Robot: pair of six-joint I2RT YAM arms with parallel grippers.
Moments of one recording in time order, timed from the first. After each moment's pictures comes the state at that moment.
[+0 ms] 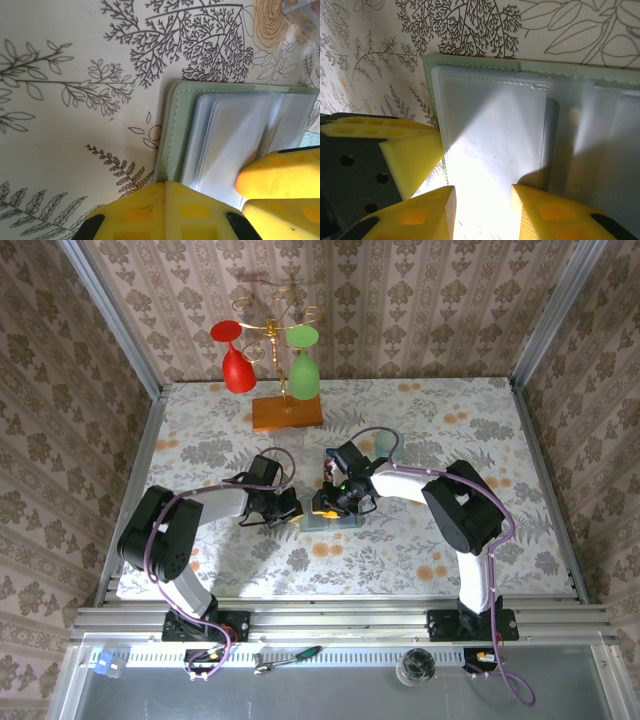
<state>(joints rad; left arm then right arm) -0.50 1.67 0.79 -0.21 0.46 -0.79 0.63 1.98 1.23 -0.35 -0.53 0.75</state>
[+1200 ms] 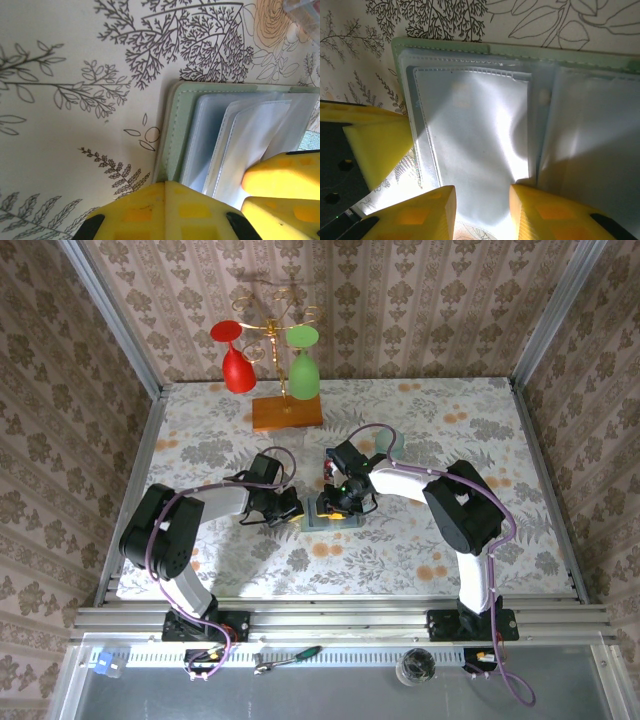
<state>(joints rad) -0.50 1.68 0.81 -0.24 0.47 -0.79 0.63 1.98 1.27 -0.49 -0.45 0.65</state>
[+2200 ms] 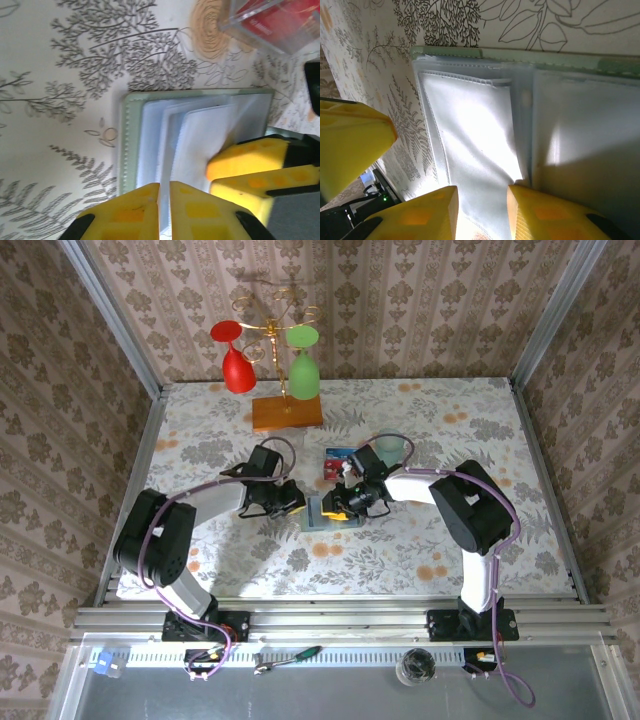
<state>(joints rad) -0.50 1.63 0.87 -0.30 0.47 -0.77 0.54 1.94 1.07 -0.18 -0.66 0.73</state>
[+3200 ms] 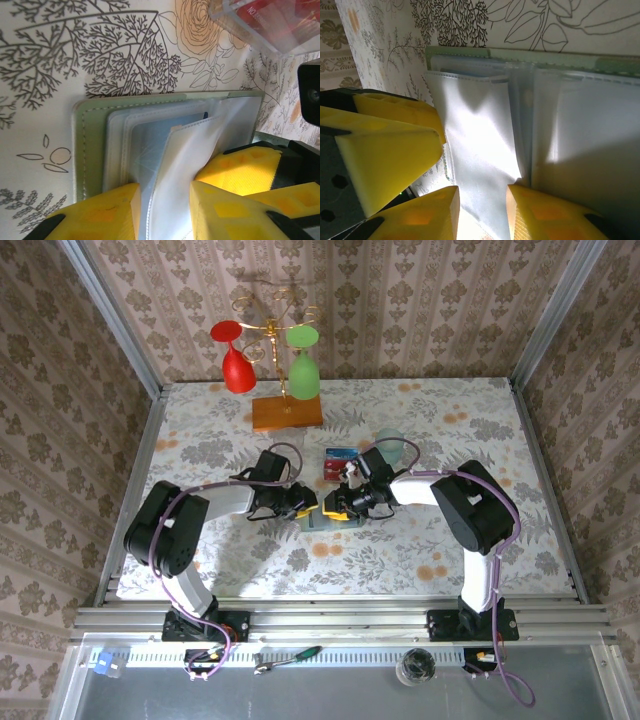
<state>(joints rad) -0.53 1.71 0.84 -0.13 0.54 -0.88 0.52 1.94 1.01 -0.06 -0.73 0.76</state>
